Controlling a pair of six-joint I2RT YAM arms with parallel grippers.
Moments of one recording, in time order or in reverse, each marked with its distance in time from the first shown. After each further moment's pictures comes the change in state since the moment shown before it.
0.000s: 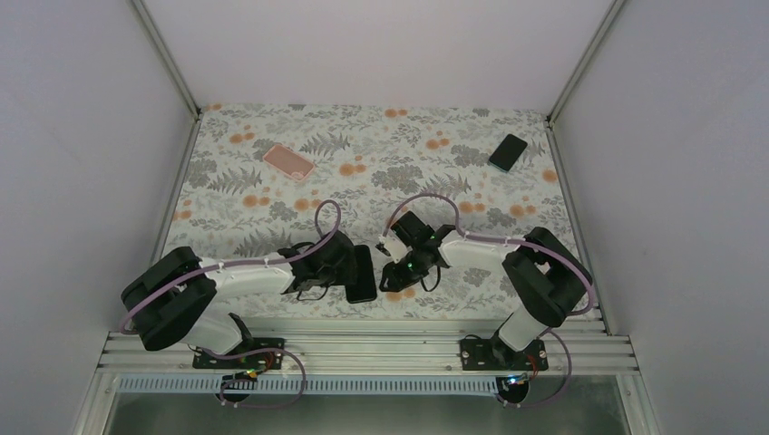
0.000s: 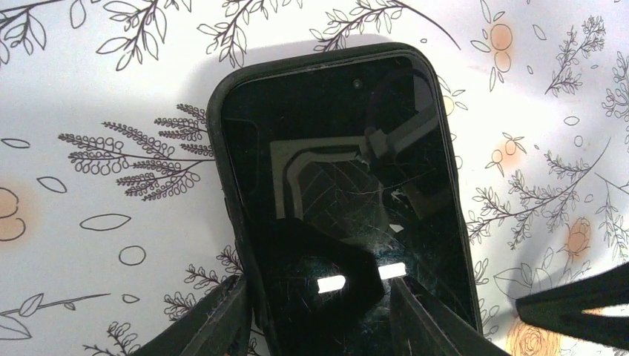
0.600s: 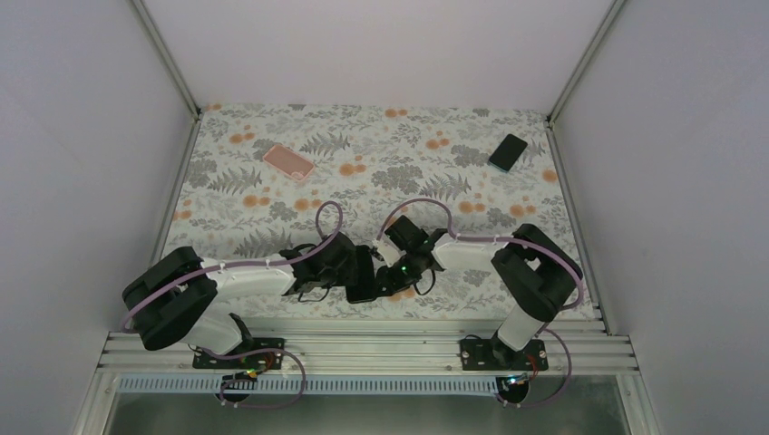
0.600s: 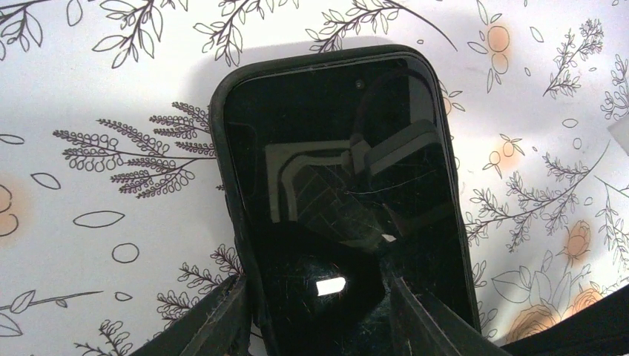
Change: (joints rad) left arm -0.026 0.005 -0.003 0.013 -0.033 -0.023; right arm 0.045 0.049 -0.017 0.090 -0.091 0.077
